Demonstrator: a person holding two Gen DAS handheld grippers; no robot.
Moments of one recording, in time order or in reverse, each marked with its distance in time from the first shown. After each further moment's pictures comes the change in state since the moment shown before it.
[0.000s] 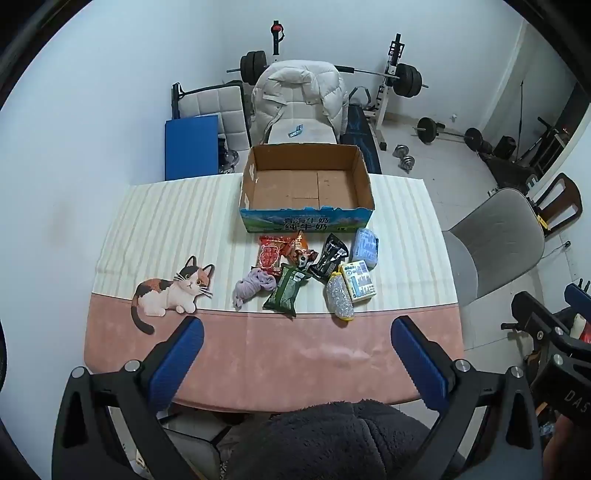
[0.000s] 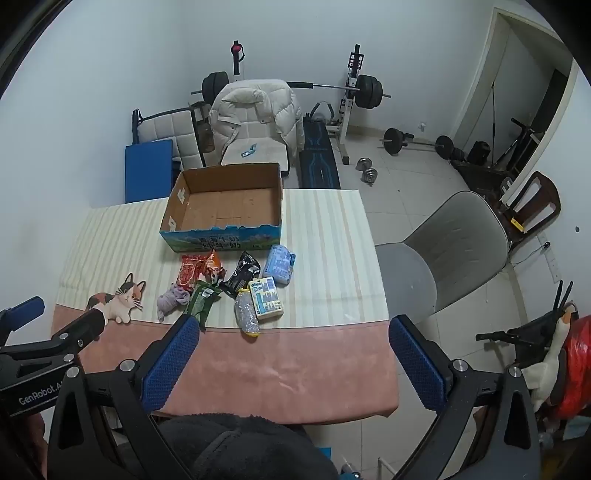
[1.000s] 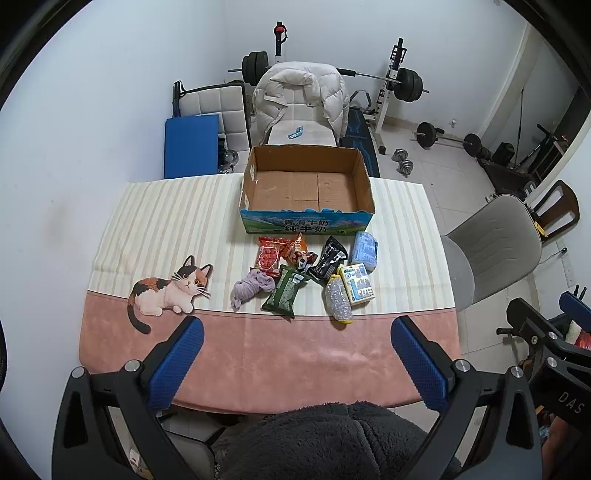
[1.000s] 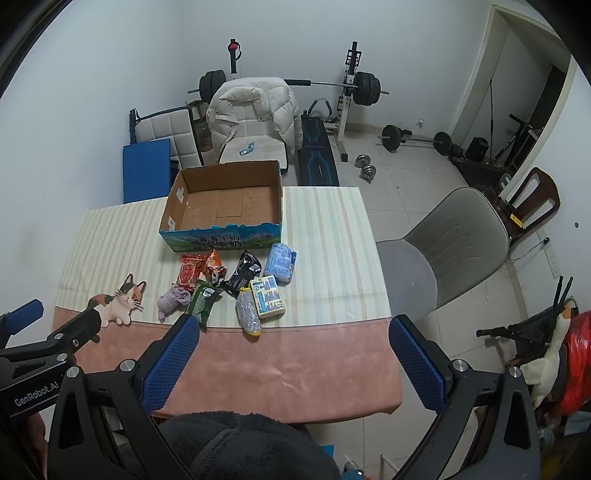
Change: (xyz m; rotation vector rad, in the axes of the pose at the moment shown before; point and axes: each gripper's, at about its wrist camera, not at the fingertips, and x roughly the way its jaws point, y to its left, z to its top) left arm 0.001 0.009 0.001 -0.030 -0.001 -0.044; right arm 0.006 0.005 0.000 0.016 0.000 0.013
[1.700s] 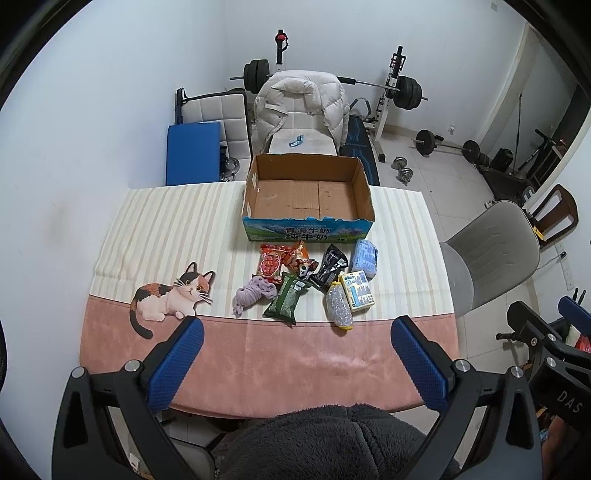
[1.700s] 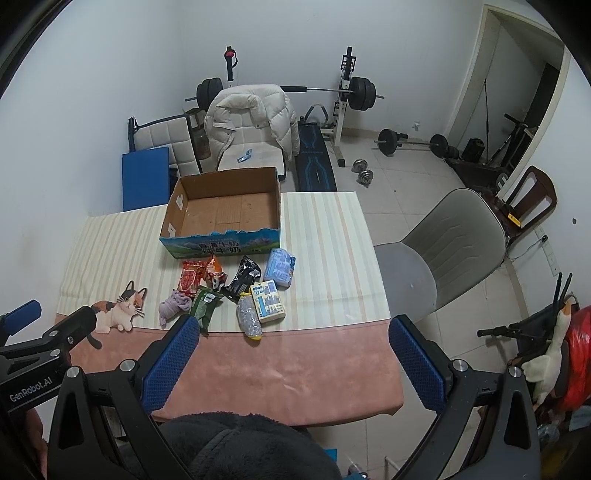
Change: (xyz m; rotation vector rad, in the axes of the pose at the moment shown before) left arm -0.010 0.002 0.000 -0.003 -0.032 0.000; right arm -0.009 -0.003 -0.006 0.015 -0.023 -0.001
